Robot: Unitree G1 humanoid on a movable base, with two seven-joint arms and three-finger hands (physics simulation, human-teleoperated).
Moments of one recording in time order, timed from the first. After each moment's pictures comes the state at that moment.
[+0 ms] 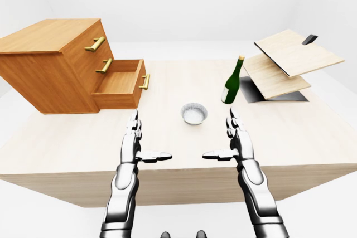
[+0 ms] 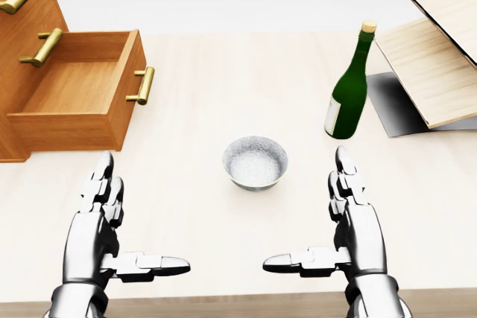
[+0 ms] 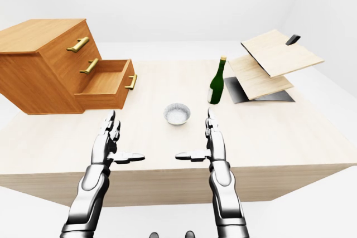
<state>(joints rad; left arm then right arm) 0.00 0.01 0.02 0.01 -0.01 -0.01 -0.01 0.00 -0.01 -0.02 0.00 0.01 0.00 0.01</state>
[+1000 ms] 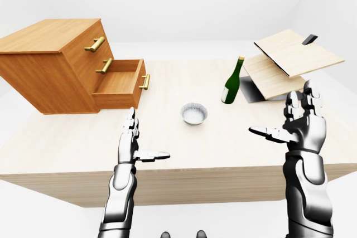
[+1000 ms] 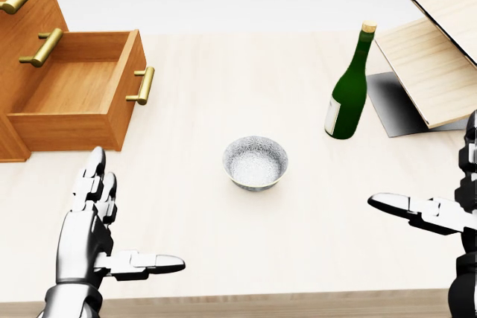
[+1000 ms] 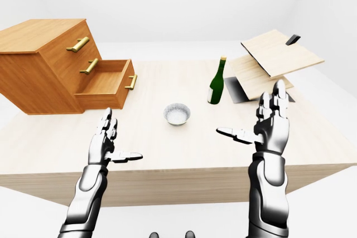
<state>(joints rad) 0.00 0.02 0.04 0.01 -0.01 -0.06 -0.02 -0.03 -0.12 -0.33 -0.36 0.23 0.09 -0.05</state>
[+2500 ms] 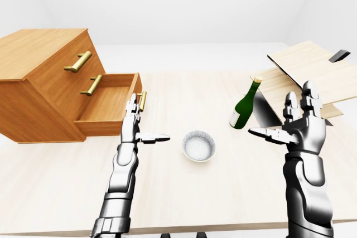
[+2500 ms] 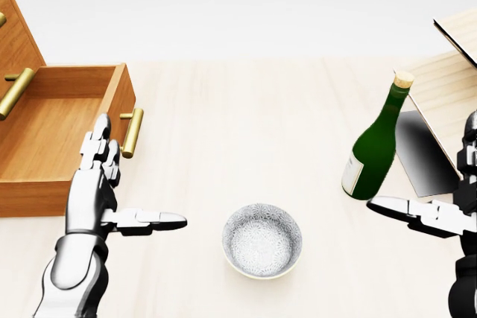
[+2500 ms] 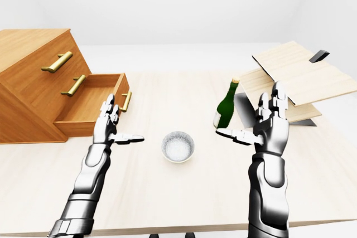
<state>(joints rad) -0.23 0.06 0.06 0.20 0.00 -0.04 0.01 -0.02 -0.11 -0.34 -0.37 0.23 0.09 -0.04</state>
